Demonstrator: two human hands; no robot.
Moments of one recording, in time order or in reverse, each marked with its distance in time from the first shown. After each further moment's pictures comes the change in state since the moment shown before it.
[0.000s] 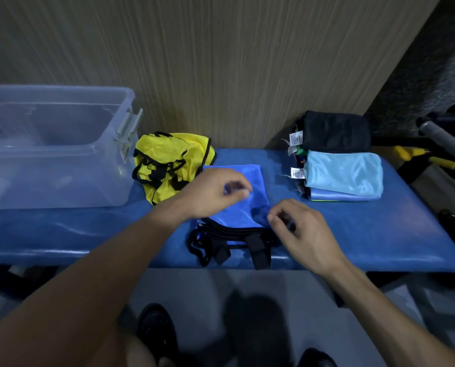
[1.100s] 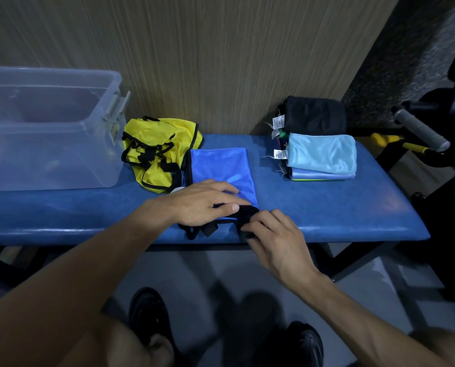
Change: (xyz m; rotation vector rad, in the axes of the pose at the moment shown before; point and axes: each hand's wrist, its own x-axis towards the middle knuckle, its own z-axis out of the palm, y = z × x) left_hand -0.039 0.016 0.018 0.288 -0.485 0.012; right_hand -0.065 -0.012 0.029 -0.325 0.069 -0.271
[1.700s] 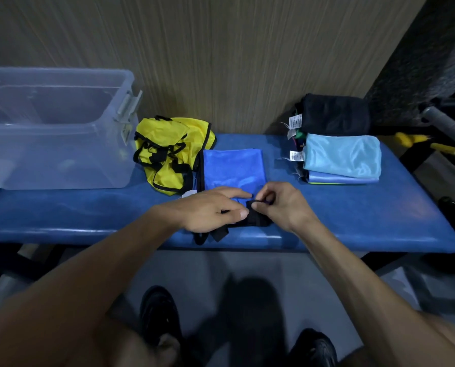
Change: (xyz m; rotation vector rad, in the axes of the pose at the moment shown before) left_hand -0.004 -0.010 0.006 -0.161 0.000 -0.031; right_hand 0.086 0.036 0.013 0.478 -0.313 0.661
